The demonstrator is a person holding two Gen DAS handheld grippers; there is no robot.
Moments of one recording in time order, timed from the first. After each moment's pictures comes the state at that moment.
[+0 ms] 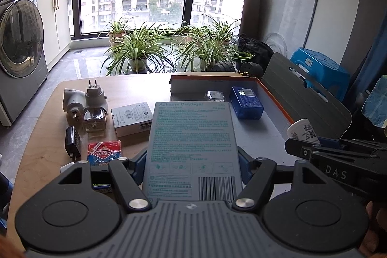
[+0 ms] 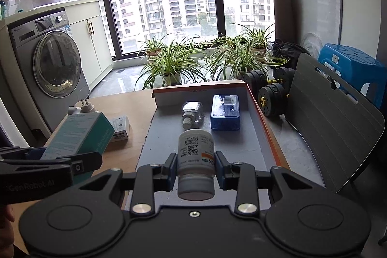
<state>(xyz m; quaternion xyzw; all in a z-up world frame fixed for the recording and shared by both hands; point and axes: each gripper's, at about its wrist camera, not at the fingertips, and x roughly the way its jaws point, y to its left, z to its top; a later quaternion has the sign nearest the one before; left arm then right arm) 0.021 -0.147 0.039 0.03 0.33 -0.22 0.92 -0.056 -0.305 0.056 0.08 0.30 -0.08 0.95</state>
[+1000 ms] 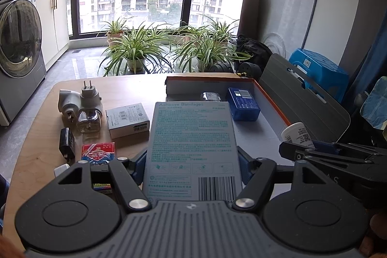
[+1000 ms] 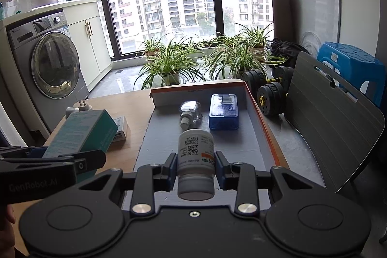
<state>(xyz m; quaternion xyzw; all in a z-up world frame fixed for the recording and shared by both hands) 0.022 -0.153 0.038 0.03 0.33 -0.22 0.92 -0.055 -0.308 0.056 0.09 0.30 -0.08 0.95</state>
